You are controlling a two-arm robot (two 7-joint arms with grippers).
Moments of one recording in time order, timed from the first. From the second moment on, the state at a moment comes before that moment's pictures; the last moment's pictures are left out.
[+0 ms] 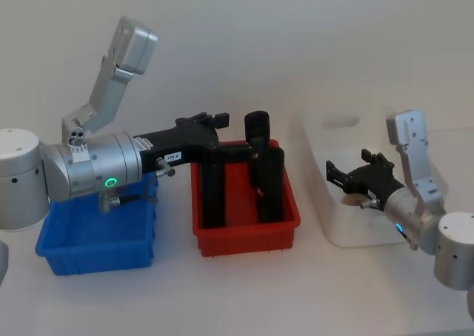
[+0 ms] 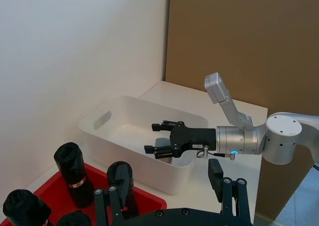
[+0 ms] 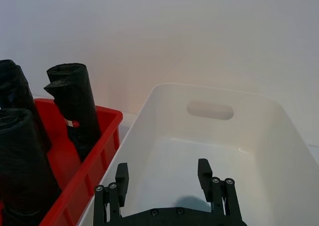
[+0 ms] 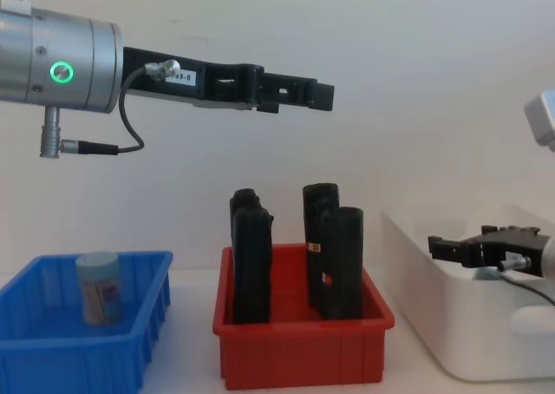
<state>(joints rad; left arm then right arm) -0.61 0.36 0.31 -1.46 -0.43 0.51 -0.77 0.57 0.15 -0.24 -0.92 0.15 0.01 0.21</state>
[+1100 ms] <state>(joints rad) -0.61 0.36 0.31 -1.46 -0.43 0.51 -0.77 0.49 0.18 -0.22 -1.13 0.19 -0.06 0.19</state>
